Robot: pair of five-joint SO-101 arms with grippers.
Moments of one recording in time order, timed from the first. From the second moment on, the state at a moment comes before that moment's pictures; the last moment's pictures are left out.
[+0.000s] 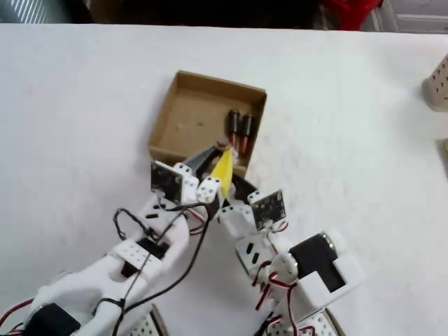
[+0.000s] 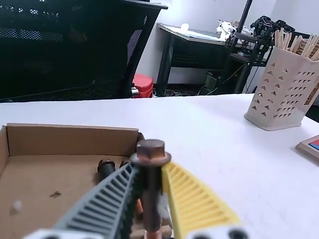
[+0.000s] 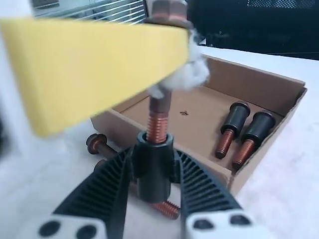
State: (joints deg) left arm 27.3 -29.2 87.0 -43.0 13.3; right arm -30.2 5.2 96.2 -80.9 -2.1
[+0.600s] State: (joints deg) left arm 27.8 -37.7 89.7 -26.8 13.6; right arm -30.2 5.2 96.2 -80.9 -2.0
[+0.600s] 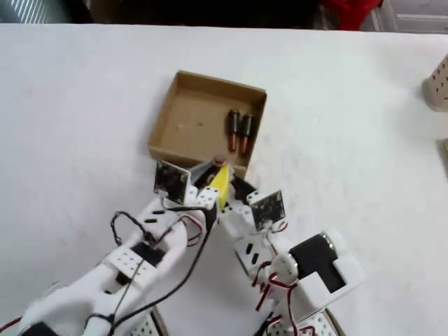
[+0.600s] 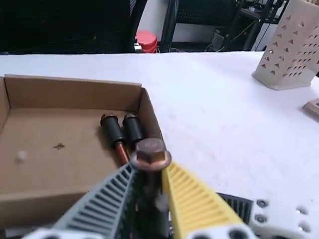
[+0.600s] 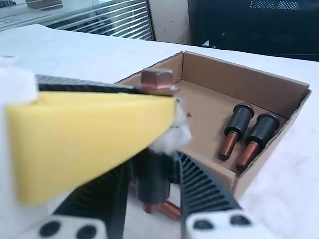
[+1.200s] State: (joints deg) left arm 27.9 -48.7 85.2 2.0 13.6; right arm -30.0 5.2 96.2 -80.9 -2.0
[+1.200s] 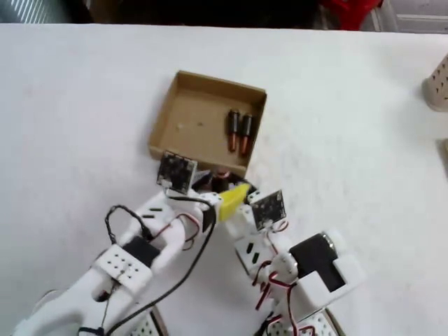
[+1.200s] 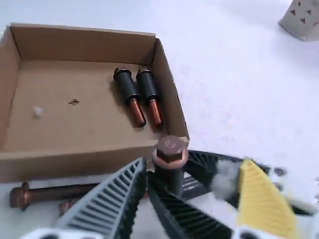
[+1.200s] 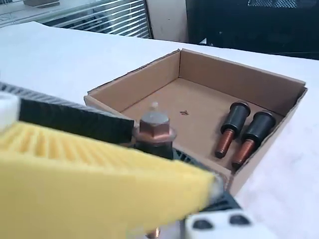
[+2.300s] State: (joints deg) left arm 8.7 -68.5 69.8 30.9 30.5; right arm -29.9 5.2 96.2 -80.9 -2.2
